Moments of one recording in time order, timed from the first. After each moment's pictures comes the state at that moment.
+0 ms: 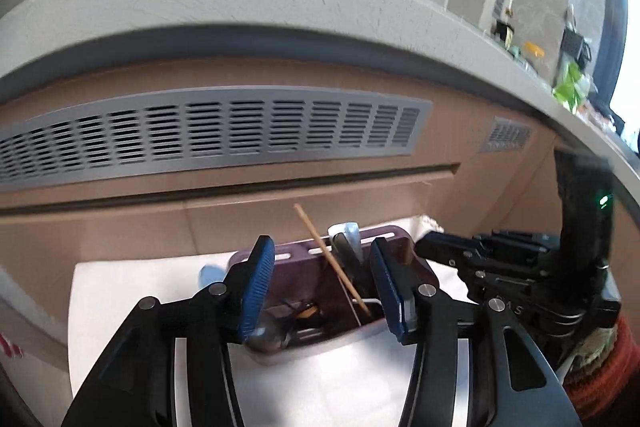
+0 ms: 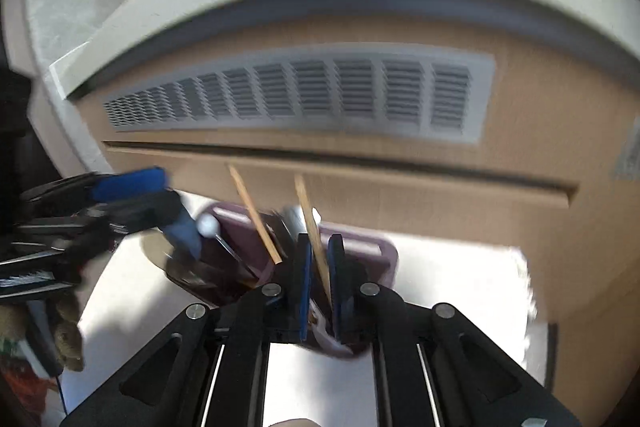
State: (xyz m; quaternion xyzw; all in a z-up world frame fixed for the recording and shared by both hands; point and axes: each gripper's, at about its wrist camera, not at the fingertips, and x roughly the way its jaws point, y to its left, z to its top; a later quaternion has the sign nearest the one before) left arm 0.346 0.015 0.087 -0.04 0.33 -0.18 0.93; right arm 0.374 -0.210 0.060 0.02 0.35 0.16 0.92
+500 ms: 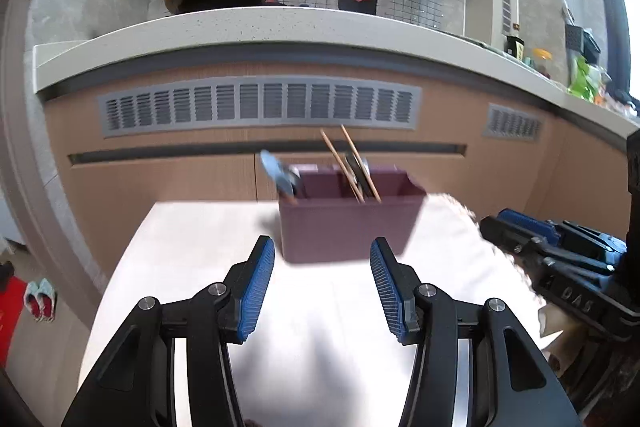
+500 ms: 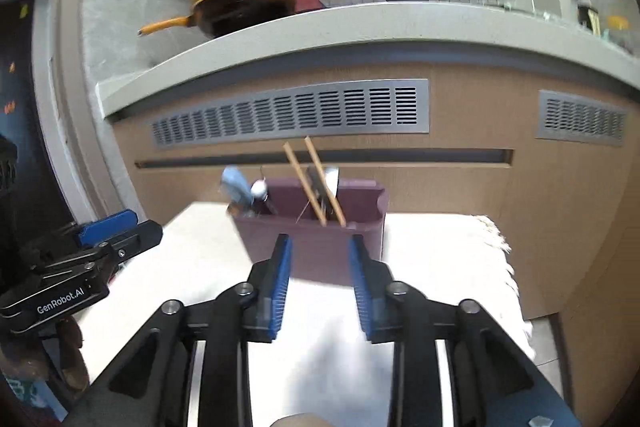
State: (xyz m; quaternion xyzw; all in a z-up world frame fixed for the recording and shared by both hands) left arm 0.146 0.003 0.034 -0.02 0.24 -0.07 0.97; right arm 0.186 -0.210 0.037 0.03 0.21 0.13 0.97
